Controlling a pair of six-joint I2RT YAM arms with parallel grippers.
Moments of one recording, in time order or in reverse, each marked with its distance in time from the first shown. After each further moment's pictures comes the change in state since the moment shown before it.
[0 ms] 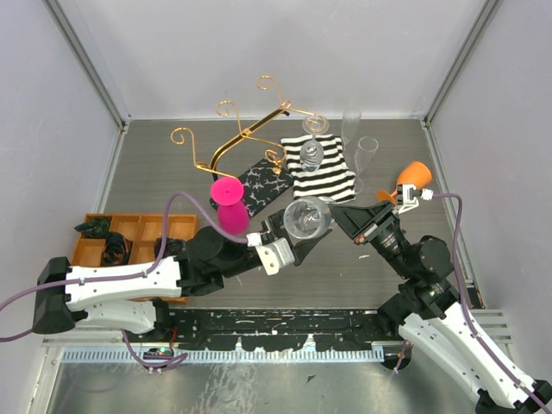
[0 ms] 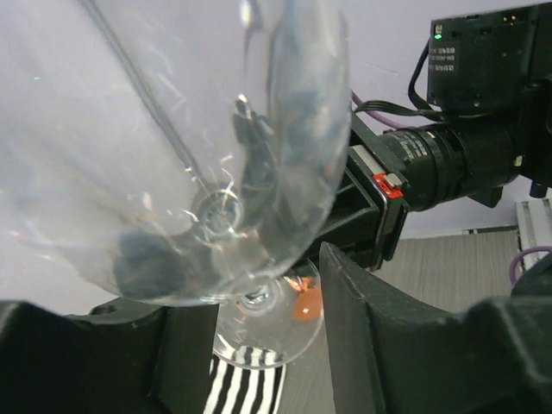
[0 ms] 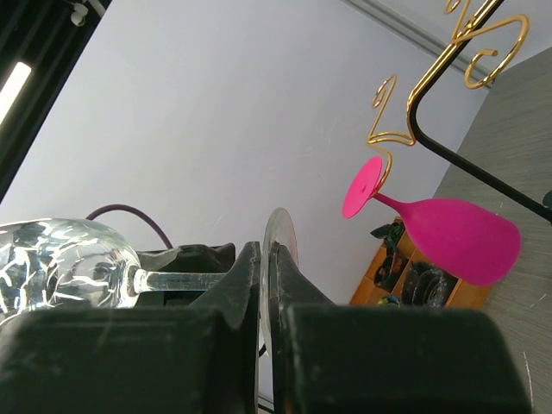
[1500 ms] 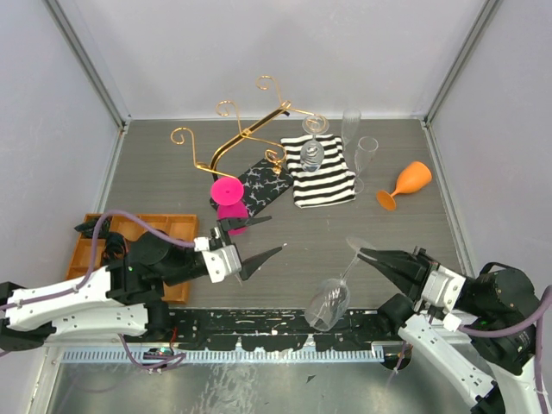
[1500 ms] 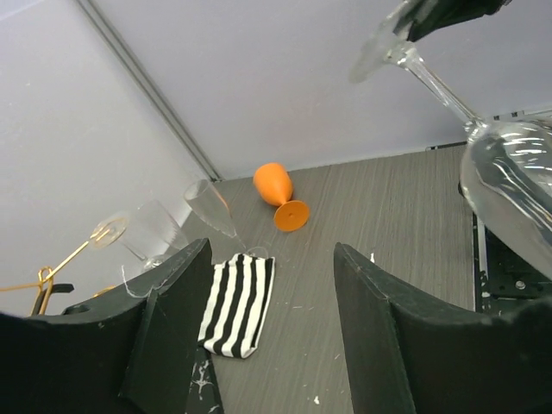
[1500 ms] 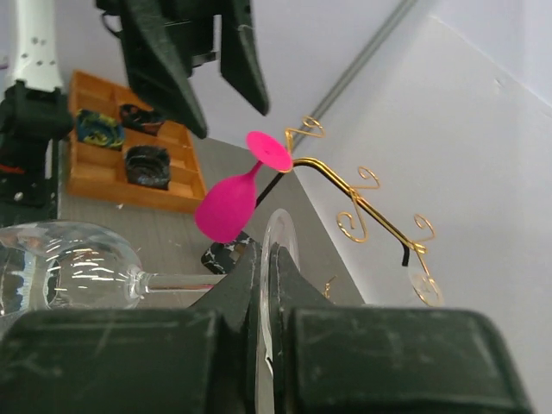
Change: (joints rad) left arm 0.000 -0.396 -0.025 -0.575 -0.005 -0.055; right arm 0.000 -0.138 0.502 -0.761 -0.426 -1.683
